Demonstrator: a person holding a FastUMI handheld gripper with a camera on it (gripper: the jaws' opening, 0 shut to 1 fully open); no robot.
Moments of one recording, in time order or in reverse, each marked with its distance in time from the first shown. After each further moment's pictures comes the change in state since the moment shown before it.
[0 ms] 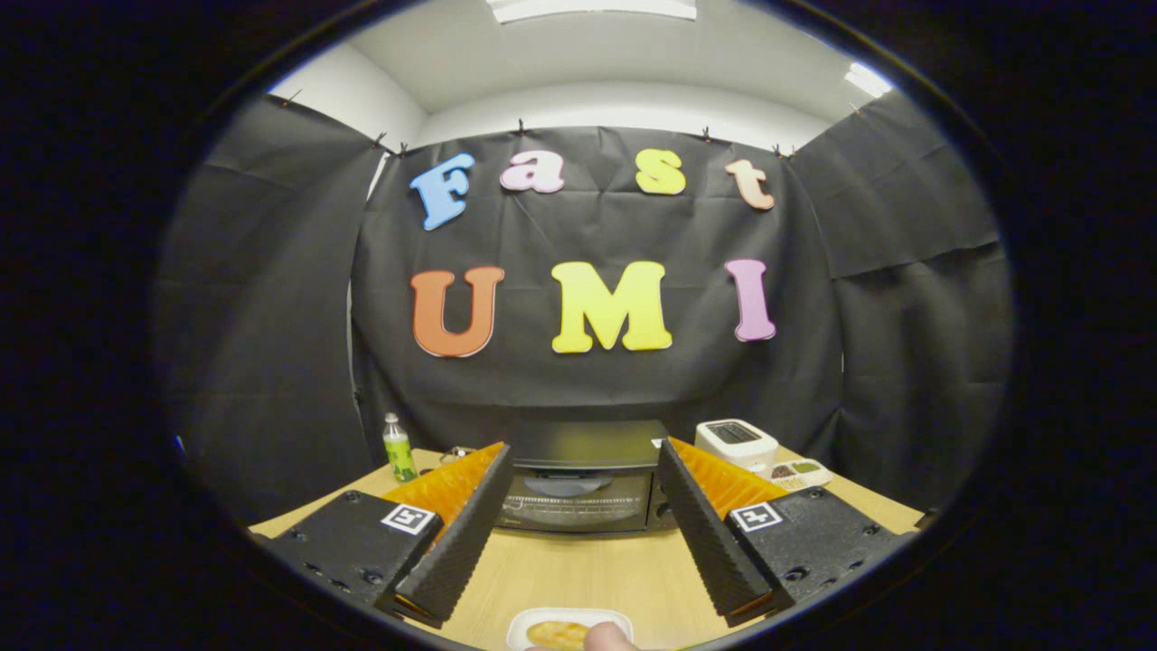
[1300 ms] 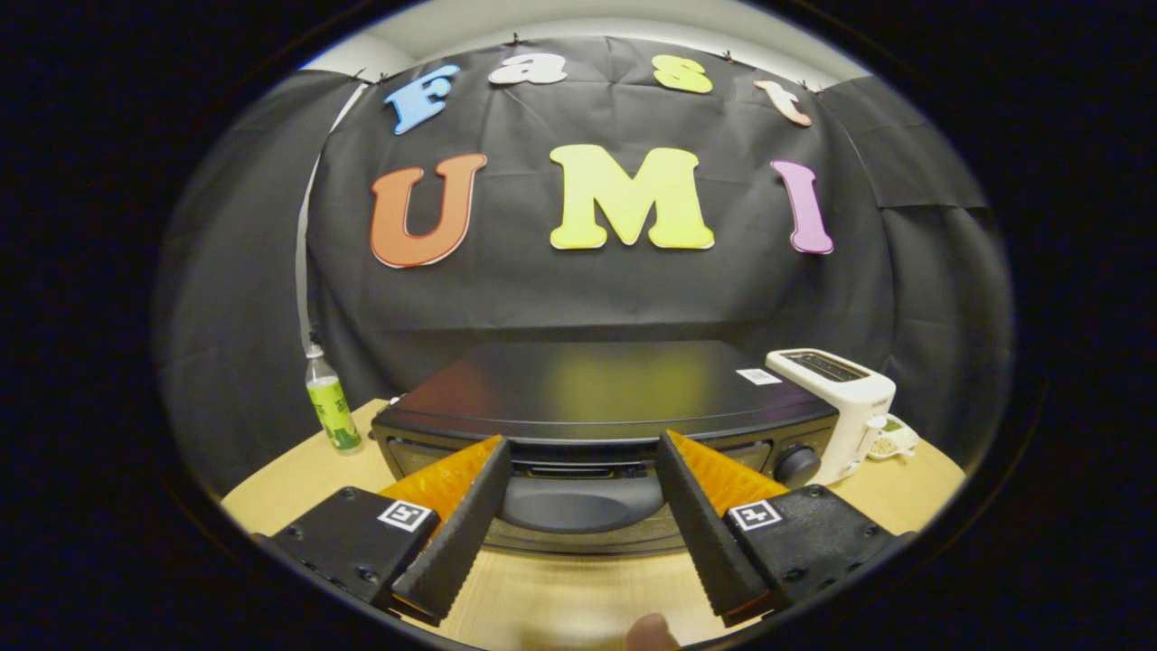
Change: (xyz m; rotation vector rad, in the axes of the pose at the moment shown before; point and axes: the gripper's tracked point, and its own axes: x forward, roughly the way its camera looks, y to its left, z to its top) arm 0.199 0.021 -0.119 0.021 0.217 0.007
